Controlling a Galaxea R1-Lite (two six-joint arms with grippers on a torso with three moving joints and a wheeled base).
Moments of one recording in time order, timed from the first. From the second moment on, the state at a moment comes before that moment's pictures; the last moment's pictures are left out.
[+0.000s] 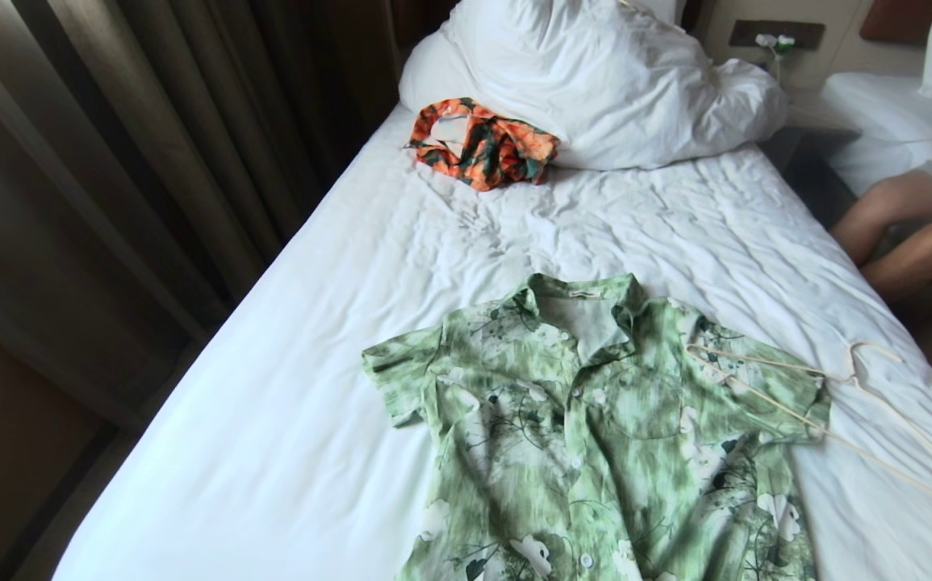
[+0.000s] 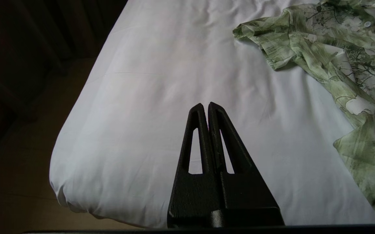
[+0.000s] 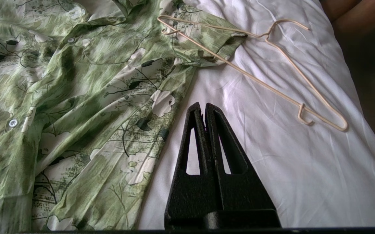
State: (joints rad) left arm 0.01 0.00 0.00 0.00 0.00 -0.01; right arm 0.01 0.00 0.00 -0.02 0.01 -0.01
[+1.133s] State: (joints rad) left arm 0.01 0.00 0.00 0.00 0.00 -0.01; right arm 0.01 0.01 -0.06 0.00 0.02 -0.01
